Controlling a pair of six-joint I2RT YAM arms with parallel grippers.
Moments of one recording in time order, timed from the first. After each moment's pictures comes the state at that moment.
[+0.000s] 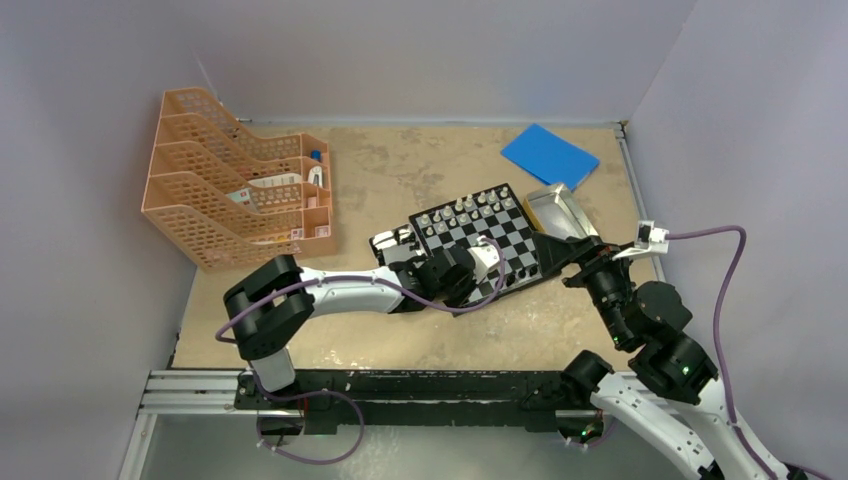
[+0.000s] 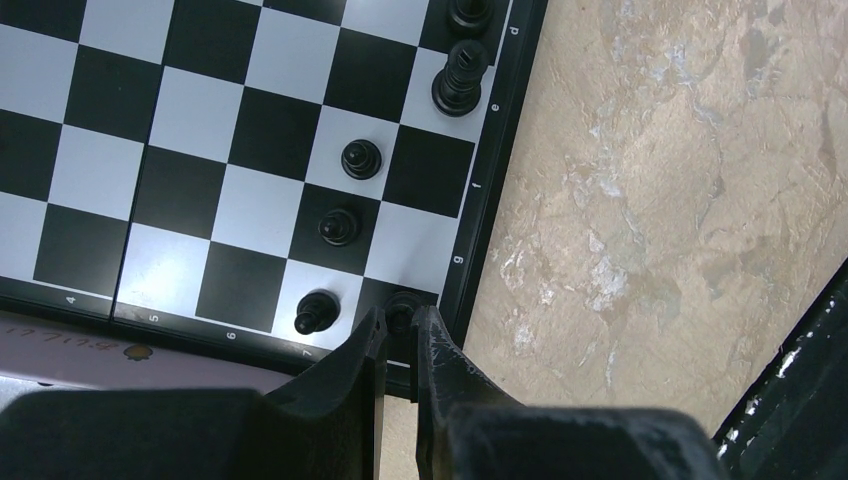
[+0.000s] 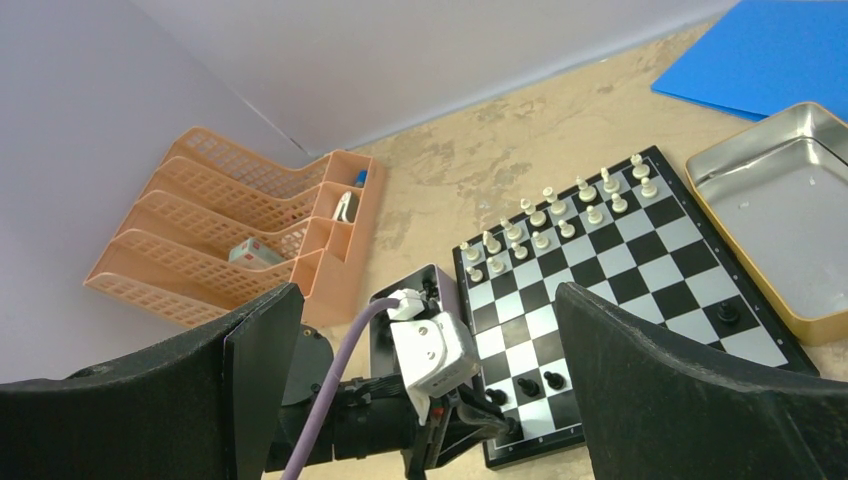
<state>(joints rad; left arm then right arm) -1.10 1.73 1.03 -0.05 -0.09 -0.13 0.73 0.34 0.79 -0.45 0.43 0.62</state>
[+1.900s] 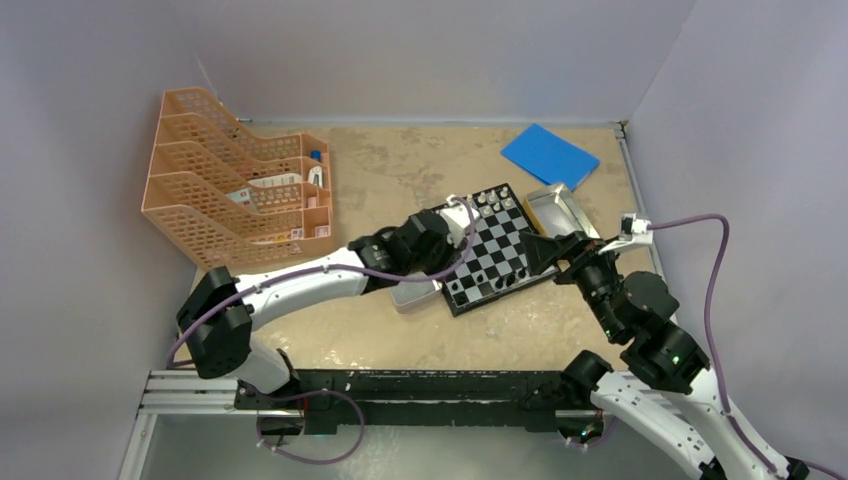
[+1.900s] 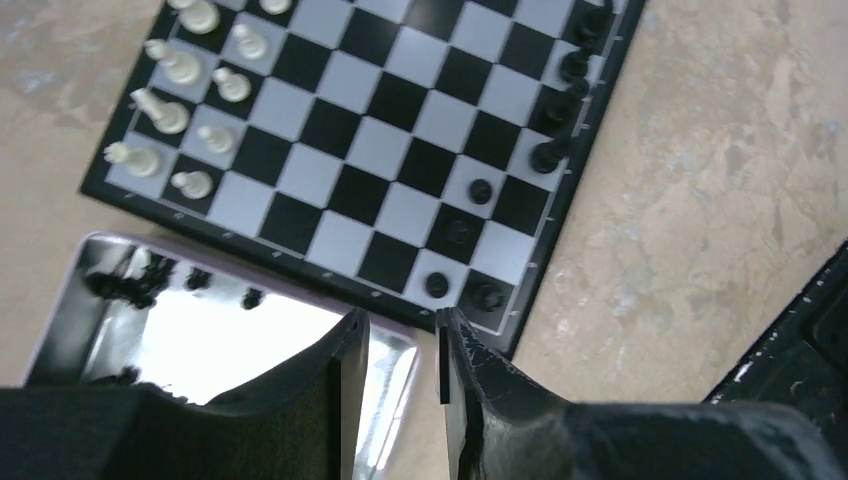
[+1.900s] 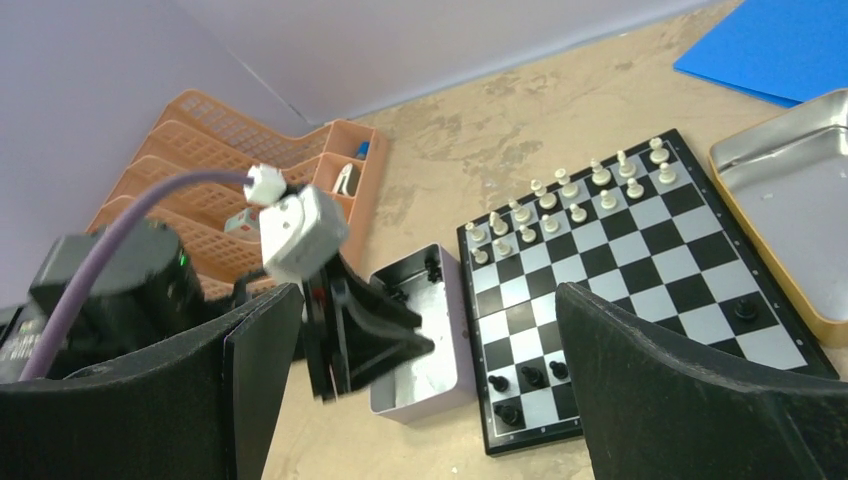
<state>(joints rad) -1.02 1.52 1.11 -0.24 -0.15 -0.16 0.73 0.40 0.79 -0.43 0.39 0.60</state>
